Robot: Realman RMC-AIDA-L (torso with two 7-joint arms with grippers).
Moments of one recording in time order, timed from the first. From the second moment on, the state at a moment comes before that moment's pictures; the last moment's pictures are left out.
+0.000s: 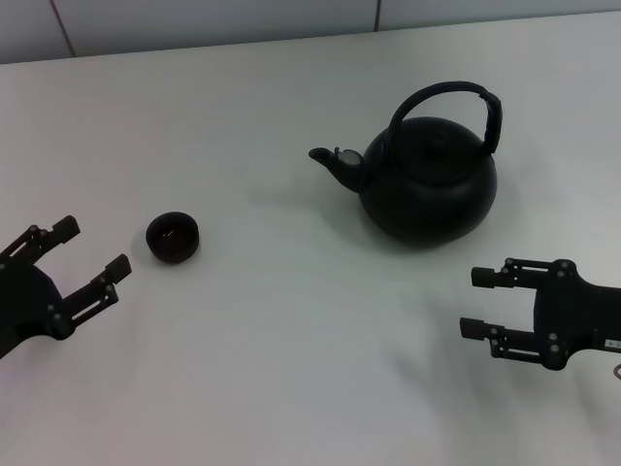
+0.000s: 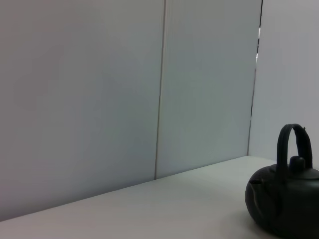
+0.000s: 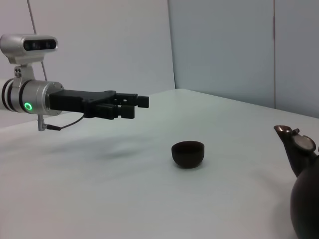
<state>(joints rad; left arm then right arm) -0.24 -2.06 0.78 0.38 1.51 1.48 -0.77 0.31 2.07 -0.40 -0.59 -2.19 -1.73 0.91</state>
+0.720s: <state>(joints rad) -0.29 -2.07 0.87 0.35 1.52 1.29 -0.69 0.31 2.07 -0.40 -0.59 -2.19 -1.73 0.91</state>
